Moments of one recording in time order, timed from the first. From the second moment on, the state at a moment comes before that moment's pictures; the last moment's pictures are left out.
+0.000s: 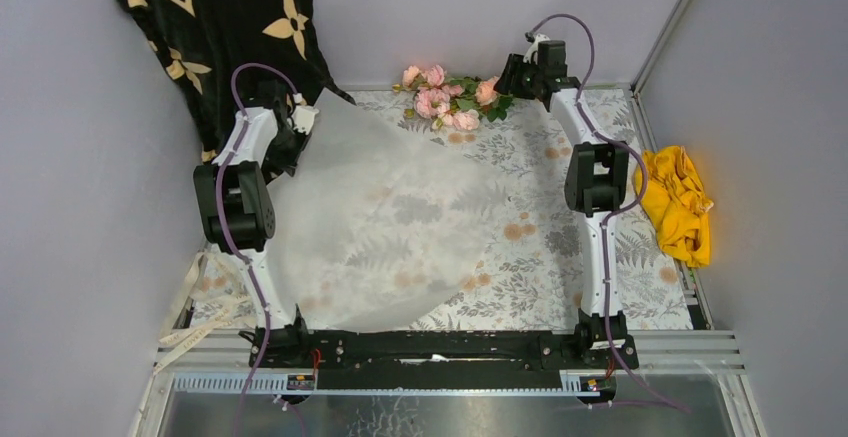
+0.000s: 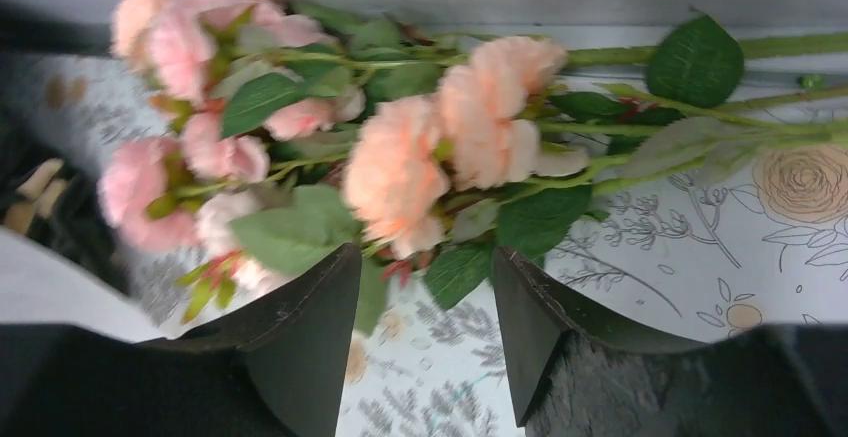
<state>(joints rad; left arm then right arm) 0.16 1.99 1.66 -0.96 0.09 0.48 0.12 2.51 2.31 -0.37 -0.35 0.25</state>
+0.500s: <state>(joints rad) 0.15 2.02 1.66 -0.94 0.14 0.41 0.14 2.62 2.17 -0.14 -0.32 0.52</state>
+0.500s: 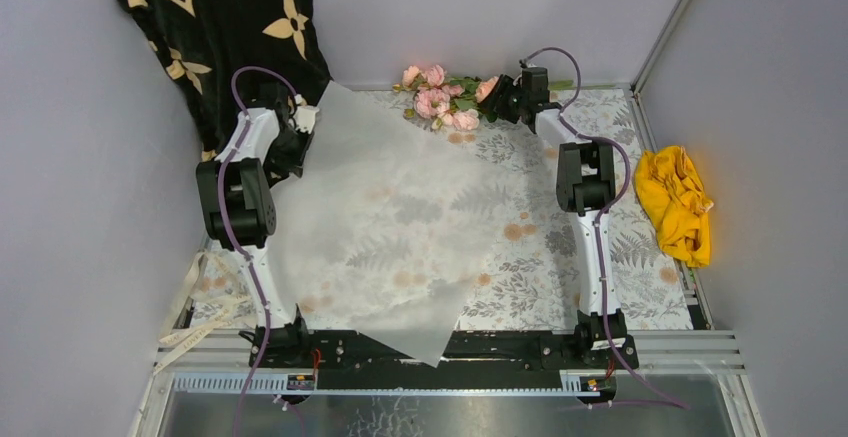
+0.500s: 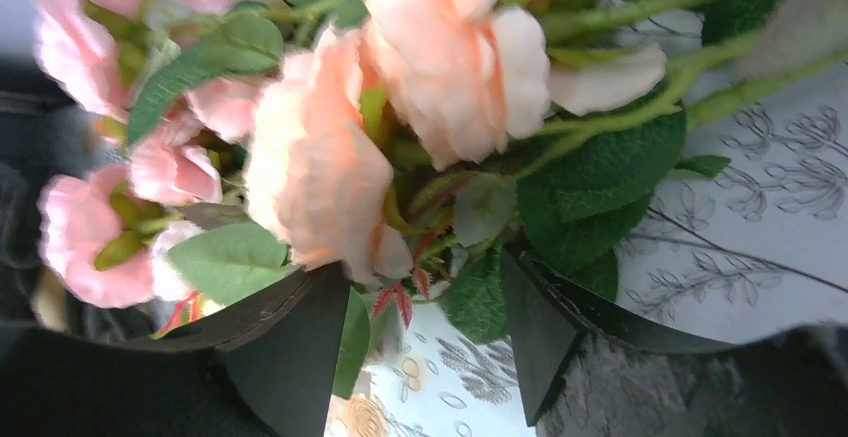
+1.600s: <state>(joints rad) -0.10 2.22 1.81 -0.87 0.20 0.41 0.10 2.02 1.46 0.29 -0.24 0.78</state>
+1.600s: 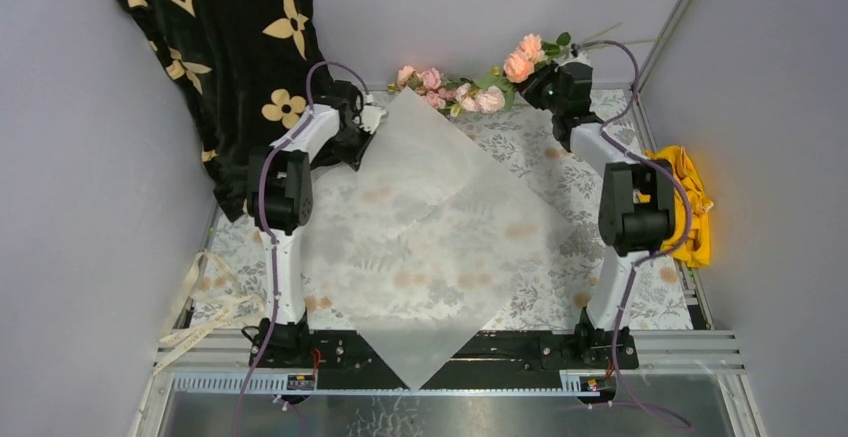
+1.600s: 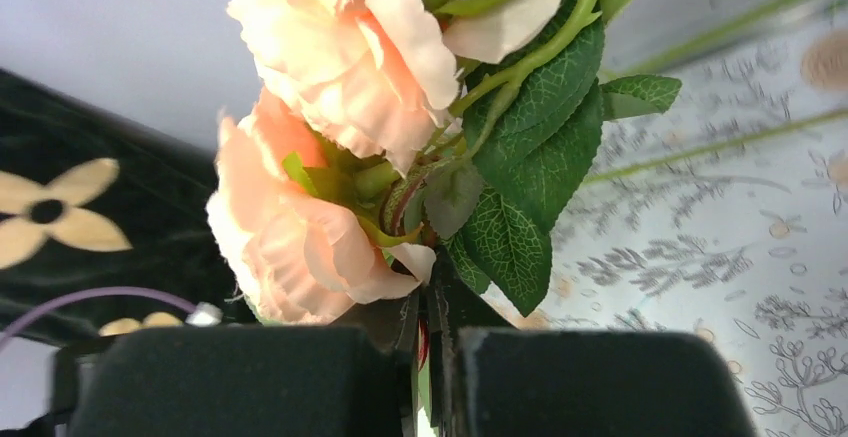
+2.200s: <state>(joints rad) -0.29 2.04 2.13 -1.01 0.51 0.45 0.15 1.70 1.05 0.56 -0.16 0.96</state>
